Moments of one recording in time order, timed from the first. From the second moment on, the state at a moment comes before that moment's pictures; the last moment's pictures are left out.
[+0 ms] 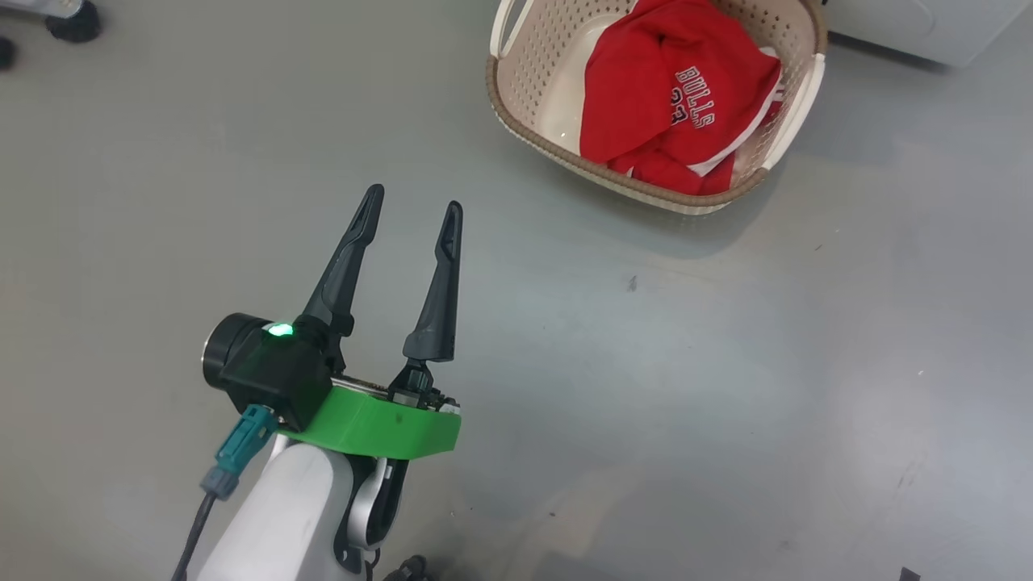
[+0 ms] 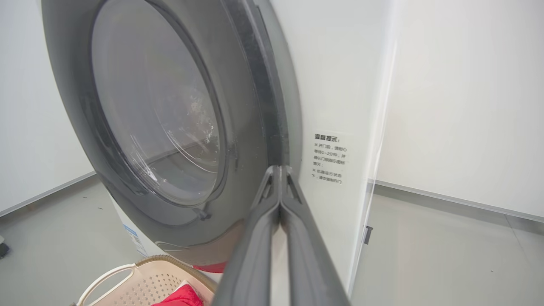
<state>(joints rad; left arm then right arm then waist) -0.32 0.03 -0.46 -0.06 -0.44 0.09 -0.26 -0.78 -0.59 0.23 0.36 0.54 0.09 -0.24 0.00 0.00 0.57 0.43</state>
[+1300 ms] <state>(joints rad) -0.13 0.04 -0.29 0.09 -0.41 0.00 -0.26 -0.26 -0.32 0.14 0.28 0.56 0.03 -0.25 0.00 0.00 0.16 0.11</state>
